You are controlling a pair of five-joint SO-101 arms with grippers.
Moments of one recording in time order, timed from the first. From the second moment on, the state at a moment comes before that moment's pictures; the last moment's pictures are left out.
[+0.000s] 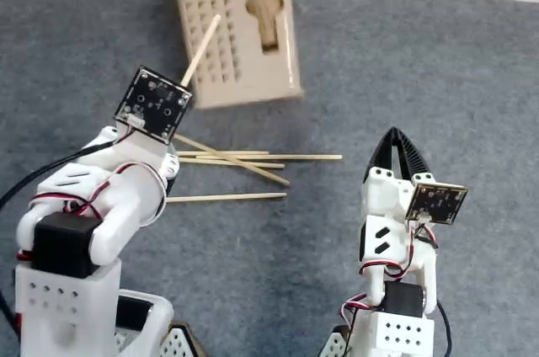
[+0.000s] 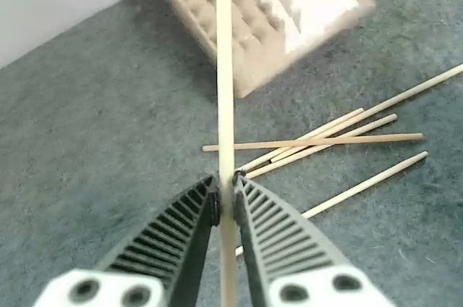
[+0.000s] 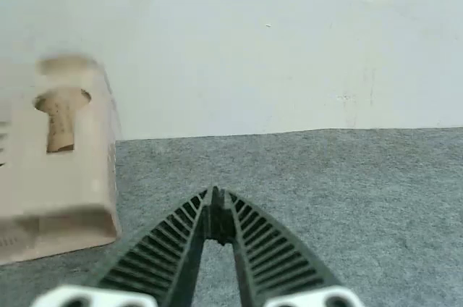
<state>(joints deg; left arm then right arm) 4.0 -56.3 26.2 80.9 -13.7 3.0 -97.8 96.0 10.6 1.7</state>
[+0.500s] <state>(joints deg) 4.2 -56.3 26.2 80.9 -10.1 3.0 -97.8 96.0 10.5 1.9</state>
